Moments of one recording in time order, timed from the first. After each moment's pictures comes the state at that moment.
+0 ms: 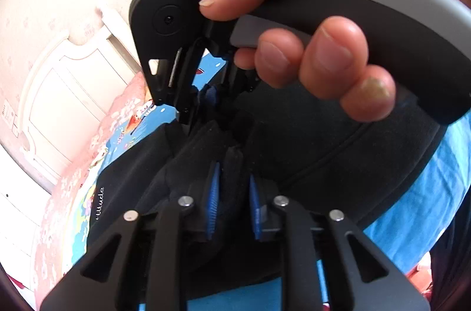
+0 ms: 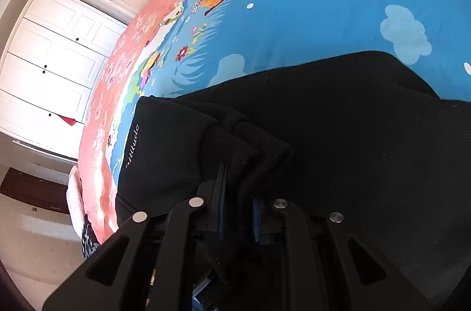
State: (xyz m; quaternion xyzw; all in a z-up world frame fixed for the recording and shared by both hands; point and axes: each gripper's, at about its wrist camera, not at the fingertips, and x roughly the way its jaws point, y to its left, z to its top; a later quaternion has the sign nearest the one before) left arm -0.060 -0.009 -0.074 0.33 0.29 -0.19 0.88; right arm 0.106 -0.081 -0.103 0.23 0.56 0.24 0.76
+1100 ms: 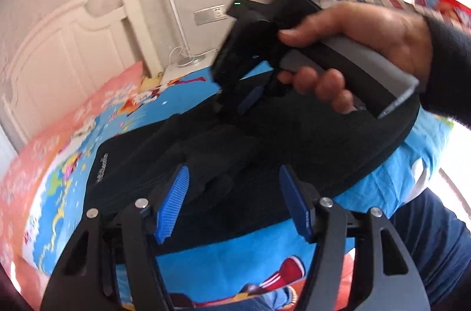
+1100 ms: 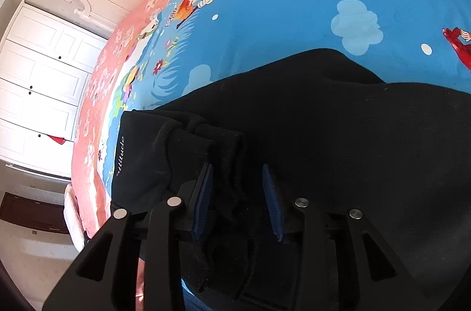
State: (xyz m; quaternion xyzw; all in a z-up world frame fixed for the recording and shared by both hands) left arm -0.105 0.027 -0.037 0.22 0.29 -0.23 0.90; right arm 0.109 -0.111 -0.111 0.26 0.58 0.18 0.75
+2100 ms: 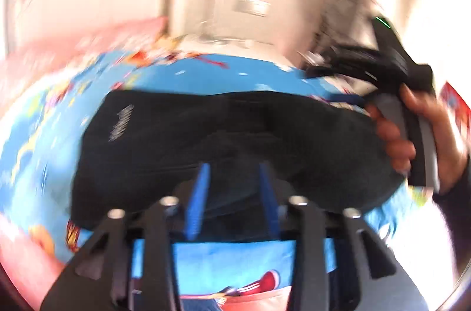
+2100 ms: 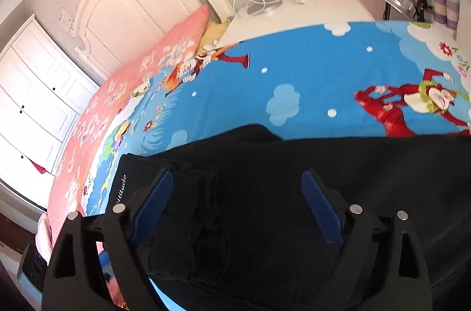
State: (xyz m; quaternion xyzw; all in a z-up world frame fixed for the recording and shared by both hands) left arm -0.057 0.108 -0.030 -0.05 0.38 -0.20 0.90; right arm 0.059 -0.180 -0.053 0.23 0.44 0.11 0.86
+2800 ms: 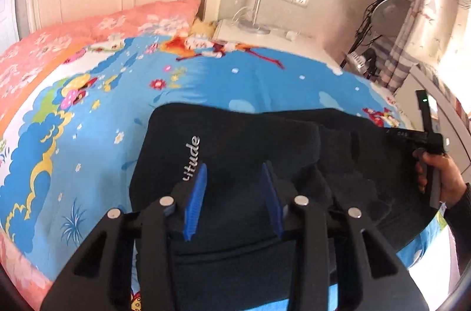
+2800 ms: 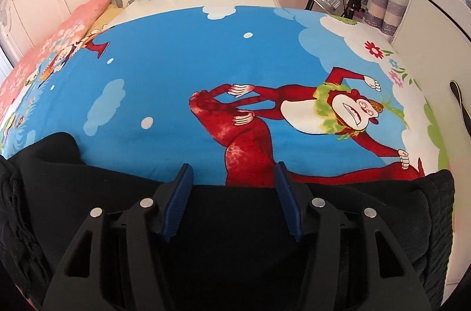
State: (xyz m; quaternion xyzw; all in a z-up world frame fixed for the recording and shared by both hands) left arm 0.053 0.161 -0.040 -0.02 0.45 -0.14 0.88; right arm 0.100 -0.275 -0.143 0.09 0.50 -0.10 0.86
